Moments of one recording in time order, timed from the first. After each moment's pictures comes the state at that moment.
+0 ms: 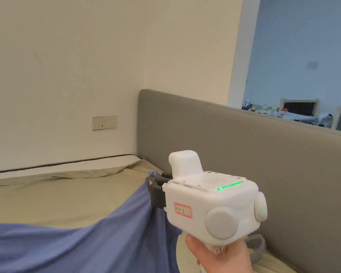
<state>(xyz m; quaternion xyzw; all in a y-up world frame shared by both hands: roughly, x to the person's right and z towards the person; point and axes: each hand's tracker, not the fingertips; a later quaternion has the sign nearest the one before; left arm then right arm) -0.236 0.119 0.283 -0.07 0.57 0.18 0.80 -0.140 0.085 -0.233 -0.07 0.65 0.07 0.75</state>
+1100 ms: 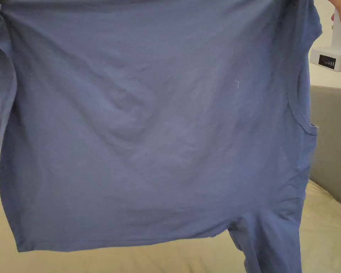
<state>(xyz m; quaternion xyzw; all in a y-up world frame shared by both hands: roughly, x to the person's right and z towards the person) -0.515 0.344 0.280 -0.07 0.72 -0.03 0.69 -0.433 0.363 -0.221 0.11 0.61 -0.02 0.78</state>
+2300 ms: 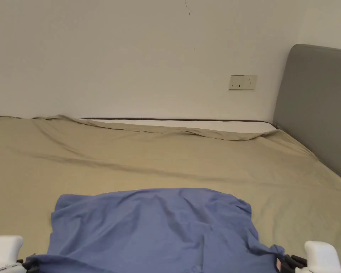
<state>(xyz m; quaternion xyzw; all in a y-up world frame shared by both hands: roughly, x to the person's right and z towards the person) -0.362 -0.148 0.304 -0.30 0.59 0.24 0.71 -0.245 -0.169 -0.233 -0.26 0.65 0.15 0.70</state>
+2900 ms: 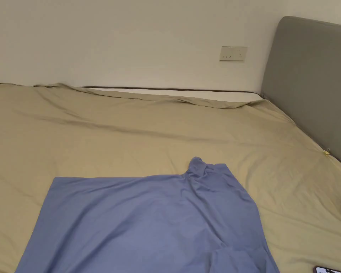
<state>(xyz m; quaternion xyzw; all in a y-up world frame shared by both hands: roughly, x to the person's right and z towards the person) -0.126 -0.209 0.312 -0.45 0.56 0.25 0.66 -0.007 -0.210 -0.209 -0.31 0.61 0.25 0.69</state>
